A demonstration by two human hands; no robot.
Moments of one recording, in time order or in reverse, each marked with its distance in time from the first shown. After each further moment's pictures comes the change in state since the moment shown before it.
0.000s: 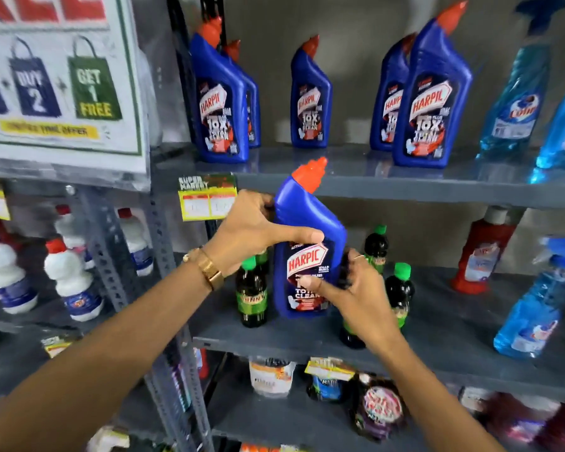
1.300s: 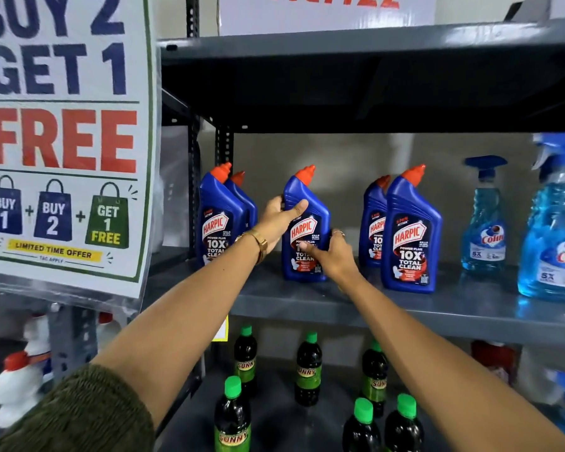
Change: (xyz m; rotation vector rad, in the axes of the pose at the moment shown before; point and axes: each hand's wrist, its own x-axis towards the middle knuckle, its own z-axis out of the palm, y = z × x) left_hand 0.212 0.041 -0.021 -0.253 0.179 0.043; right_hand 0.225 -0.091 -0.010 -0.188 0.107 -0.079
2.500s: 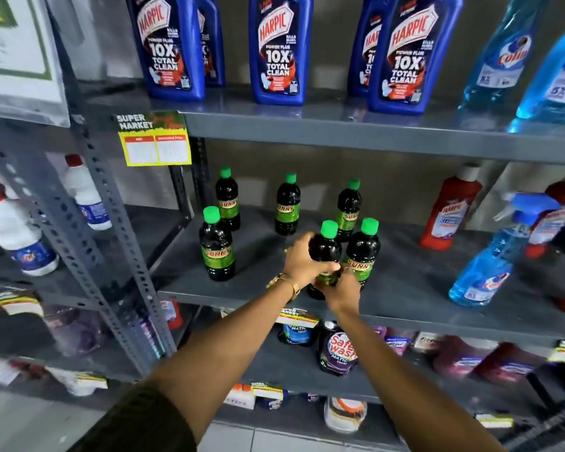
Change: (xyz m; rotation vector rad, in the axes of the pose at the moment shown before) left_hand -0.242 -0.226 0.101 0.471 -0.149 -0.441; right_hand -0.245 0.236 0.007 -0.196 0.029 0.543
